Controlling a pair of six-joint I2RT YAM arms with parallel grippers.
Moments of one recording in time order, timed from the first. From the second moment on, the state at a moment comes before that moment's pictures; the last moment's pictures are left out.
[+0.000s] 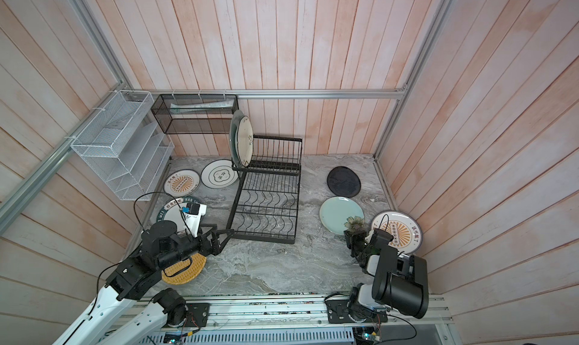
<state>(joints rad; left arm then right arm) -0.57 0.59 0.70 -0.52 0.23 -0.44 -0.38 1.40 0.14 0.55 -0.63 1.22</state>
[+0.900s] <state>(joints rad) -0.57 0.68 0.59 -0.34 0.18 -0.57 -0.16 0.85 0.16 0.17 -0.62 1.42</state>
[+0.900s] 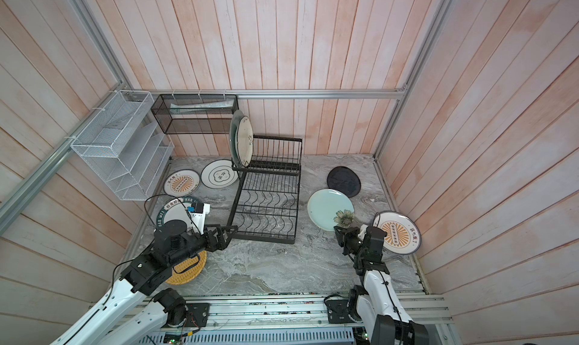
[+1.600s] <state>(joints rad) -0.92 1.49 0.78 0.30 -0.05 -1.02 0.20 0.80 0.16 0.20 -0.46 1.59</state>
